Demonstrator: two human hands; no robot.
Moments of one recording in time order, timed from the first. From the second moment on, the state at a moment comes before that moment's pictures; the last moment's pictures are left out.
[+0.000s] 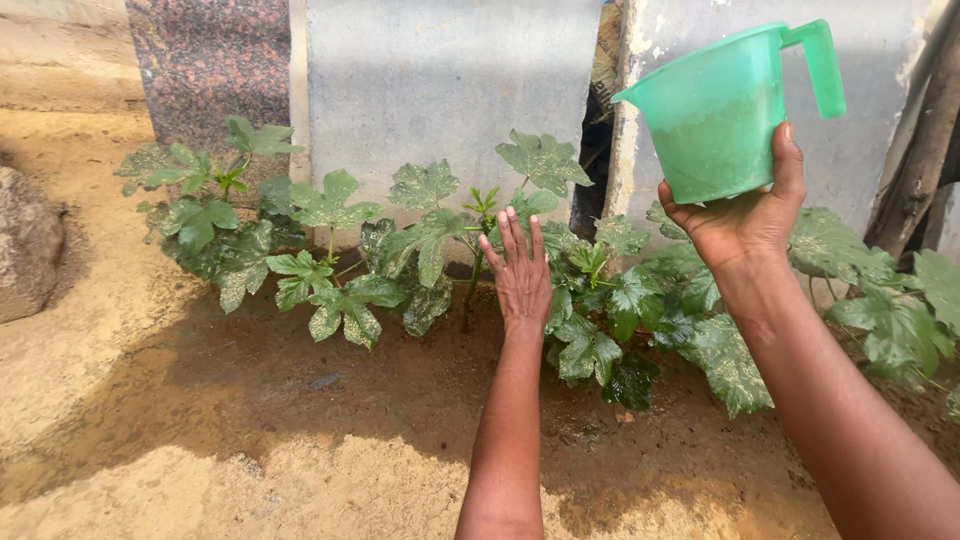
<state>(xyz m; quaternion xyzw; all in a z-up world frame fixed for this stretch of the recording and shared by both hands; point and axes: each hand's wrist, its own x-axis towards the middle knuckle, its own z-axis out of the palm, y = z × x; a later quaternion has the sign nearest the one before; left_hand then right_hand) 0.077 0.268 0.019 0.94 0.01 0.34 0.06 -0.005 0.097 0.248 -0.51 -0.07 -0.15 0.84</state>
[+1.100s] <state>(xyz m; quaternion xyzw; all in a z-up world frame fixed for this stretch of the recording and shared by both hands) 0.081 0.391 -0.004 0.93 -0.03 0.37 0.02 0.074 0.153 0.148 -0.53 -0.04 -0.07 0.84</state>
